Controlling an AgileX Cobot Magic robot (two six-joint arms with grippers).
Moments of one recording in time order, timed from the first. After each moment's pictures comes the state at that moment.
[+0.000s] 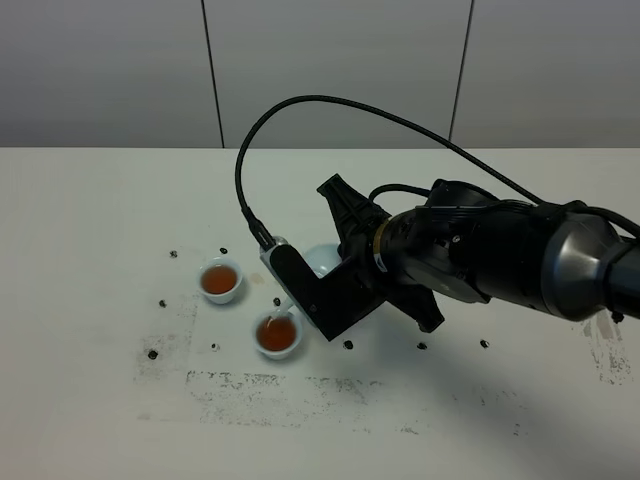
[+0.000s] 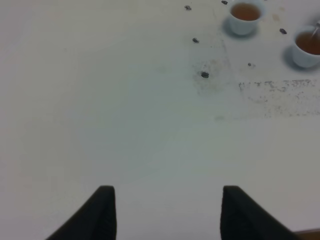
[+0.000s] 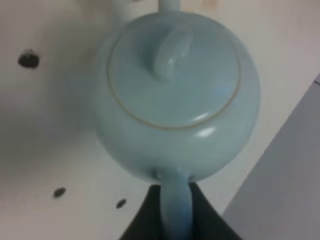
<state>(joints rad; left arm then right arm) -0.03 0.00 -0.46 -0.09 1.07 0.07 0.86 1.83 -1.25 -0.45 0.47 -1.15</state>
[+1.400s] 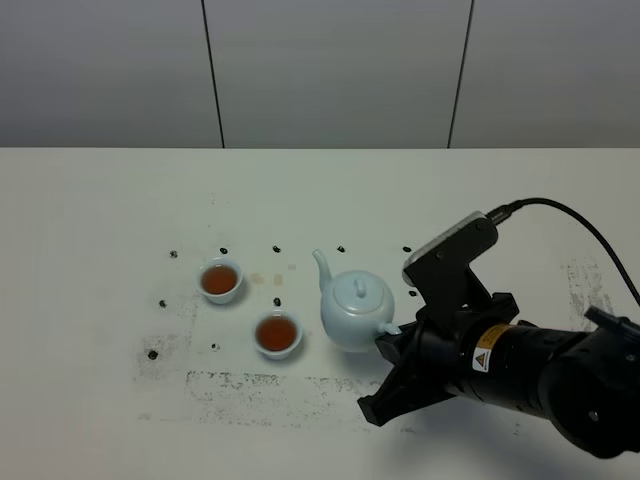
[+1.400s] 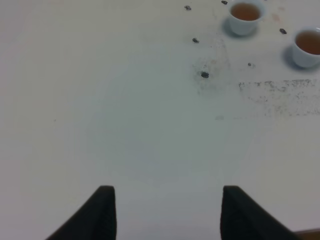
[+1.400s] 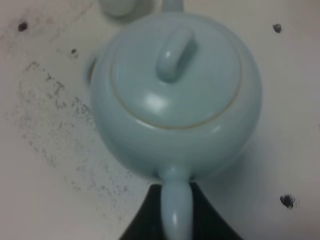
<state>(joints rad) -0.03 0.00 -0.46 -0.09 1.07 0.07 0.86 1.50 -0.67 0.17 0.01 -0.07</state>
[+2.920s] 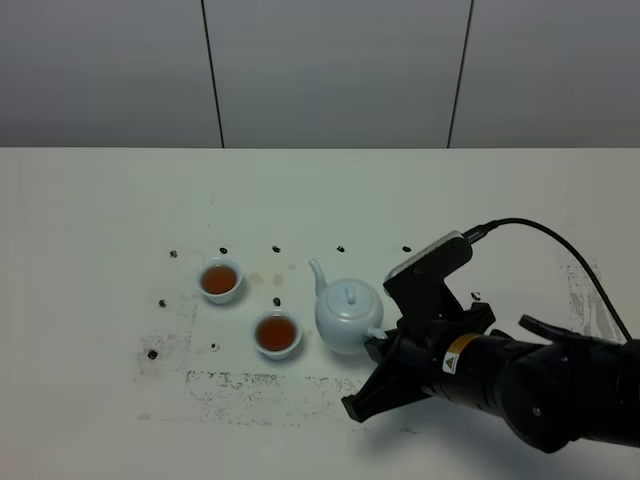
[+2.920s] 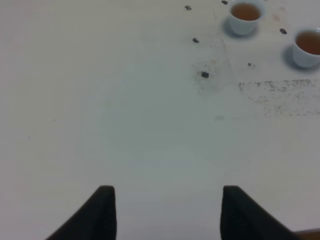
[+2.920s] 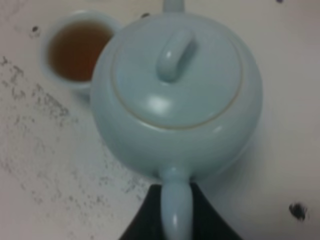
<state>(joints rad) -0.03 0.00 -0.46 -0.09 1.07 0.07 0.85 1.68 -0.72 0.23 -0.11 -0.16</state>
